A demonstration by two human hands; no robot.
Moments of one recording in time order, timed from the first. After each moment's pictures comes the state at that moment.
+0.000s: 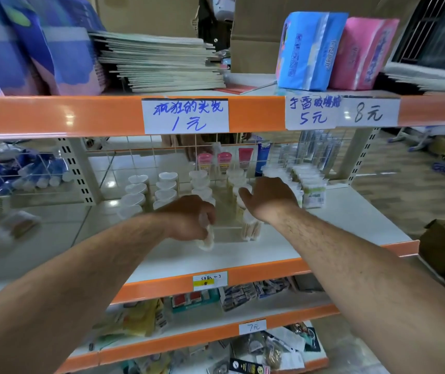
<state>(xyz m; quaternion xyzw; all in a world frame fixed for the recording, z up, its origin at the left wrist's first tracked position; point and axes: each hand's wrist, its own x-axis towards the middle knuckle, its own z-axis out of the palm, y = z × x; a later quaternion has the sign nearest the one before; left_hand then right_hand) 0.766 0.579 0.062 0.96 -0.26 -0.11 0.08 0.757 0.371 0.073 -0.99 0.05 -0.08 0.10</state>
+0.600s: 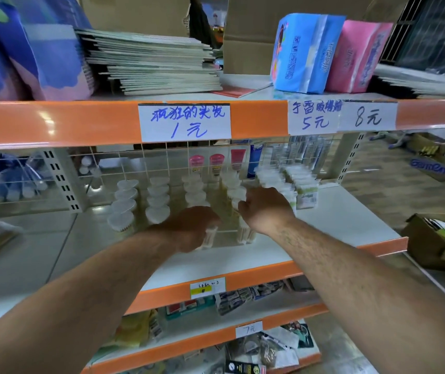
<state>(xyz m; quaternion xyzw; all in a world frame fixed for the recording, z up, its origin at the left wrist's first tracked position) 0.789 0.569 0.022 0.94 -0.29 -0.10 0.13 0.754 0.375 0.060 -0.99 0.04 -0.08 0.08</state>
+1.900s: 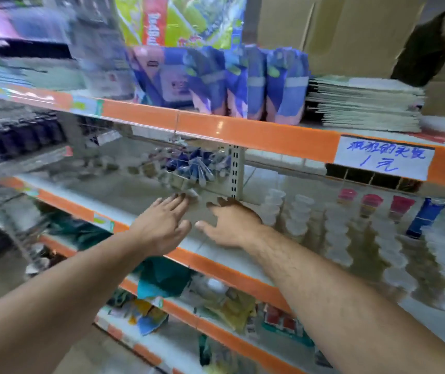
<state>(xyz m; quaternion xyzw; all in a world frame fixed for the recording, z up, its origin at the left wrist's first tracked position) 0.620 0.836 0.071 1.00 0.07 0.04 0.00 0.705 0.662 0.089 -0.92 -0.38 0.05 0.11</state>
